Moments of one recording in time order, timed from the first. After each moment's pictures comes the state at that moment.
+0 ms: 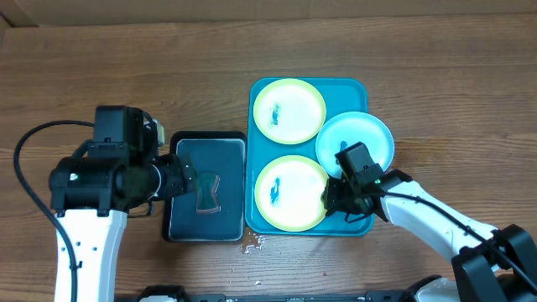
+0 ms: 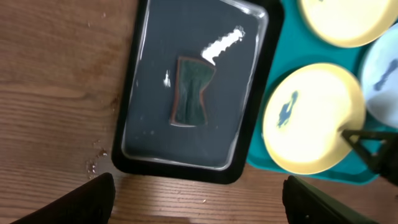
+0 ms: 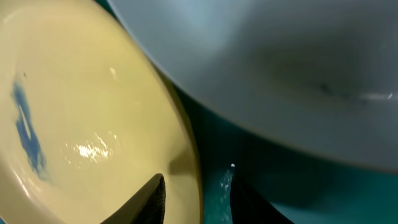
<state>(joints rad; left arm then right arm) -0.02 1.19 1.30 -1.38 0.12 -0.29 0.47 1.52 0.70 -0.46 -0.20 0.63</state>
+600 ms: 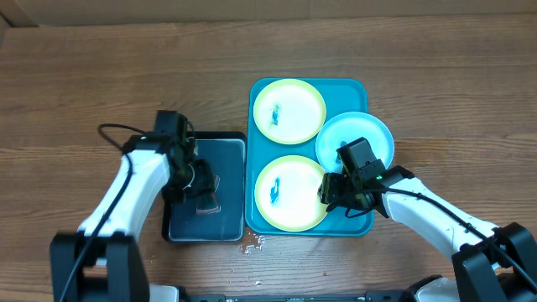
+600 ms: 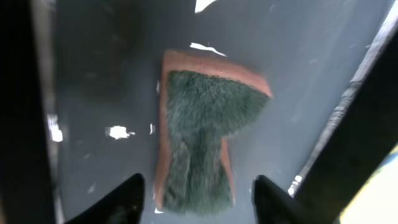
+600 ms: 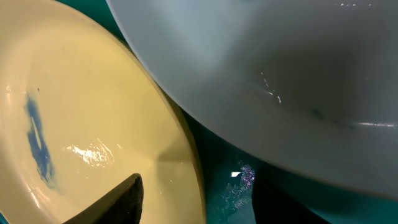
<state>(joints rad) -0.06 1.59 0.97 -0.93 0.15 -0.29 0.45 1.53 0.72 -0.45 -0.20 0.62</state>
